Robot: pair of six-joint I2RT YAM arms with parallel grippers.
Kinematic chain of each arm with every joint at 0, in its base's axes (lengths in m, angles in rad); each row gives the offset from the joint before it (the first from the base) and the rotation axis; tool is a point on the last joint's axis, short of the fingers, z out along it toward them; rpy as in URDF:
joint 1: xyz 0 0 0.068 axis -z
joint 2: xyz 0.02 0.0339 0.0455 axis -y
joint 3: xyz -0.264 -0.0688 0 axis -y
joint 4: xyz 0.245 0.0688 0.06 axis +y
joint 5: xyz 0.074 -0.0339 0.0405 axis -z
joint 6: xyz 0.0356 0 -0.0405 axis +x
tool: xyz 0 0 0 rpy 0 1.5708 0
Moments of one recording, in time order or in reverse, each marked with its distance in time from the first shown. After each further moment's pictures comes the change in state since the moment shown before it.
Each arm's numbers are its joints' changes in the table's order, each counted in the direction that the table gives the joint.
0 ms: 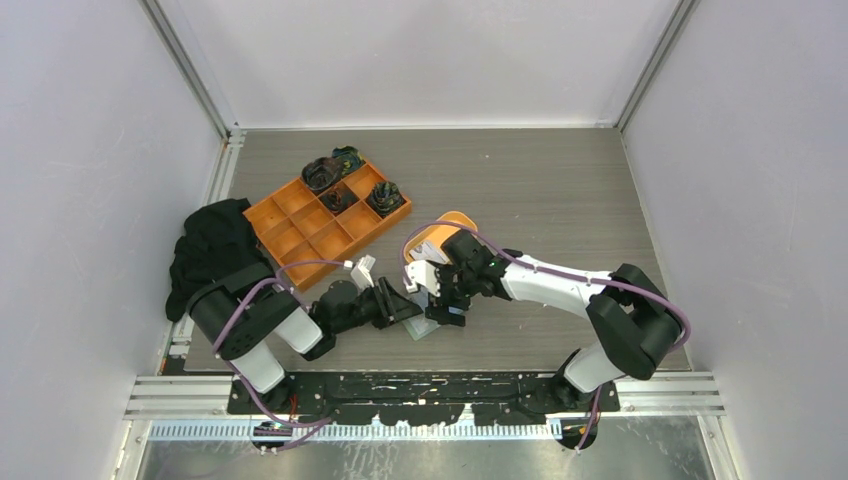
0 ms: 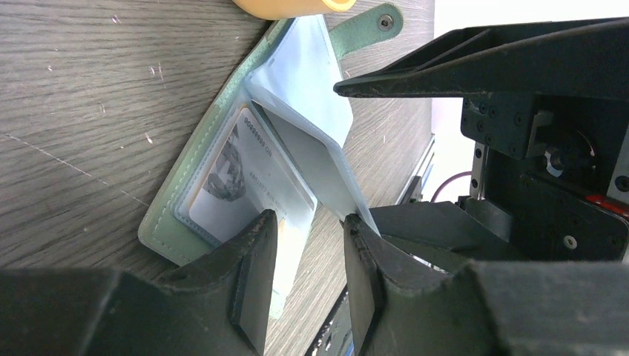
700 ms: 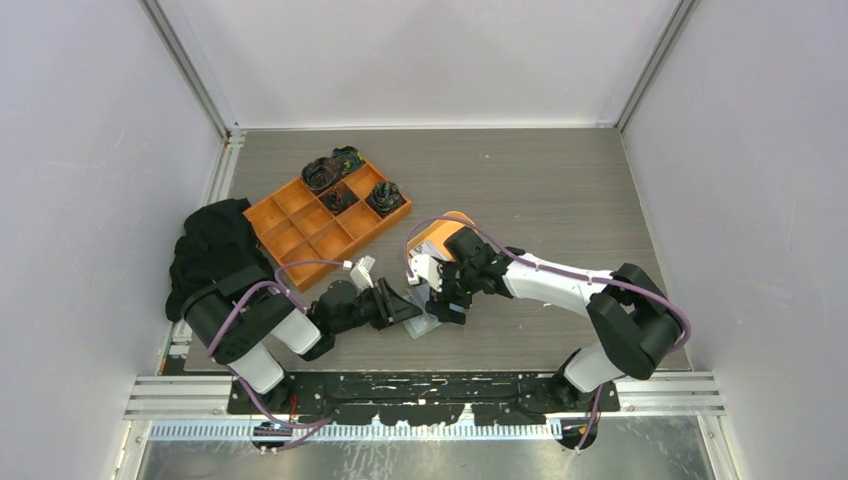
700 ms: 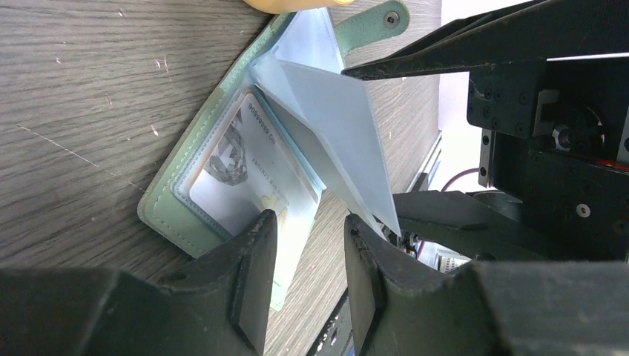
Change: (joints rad) left arm 0.000 0.035 -0.006 0.044 0.000 0.020; right arm 0.028 0.000 0.000 0.000 0.006 0.068
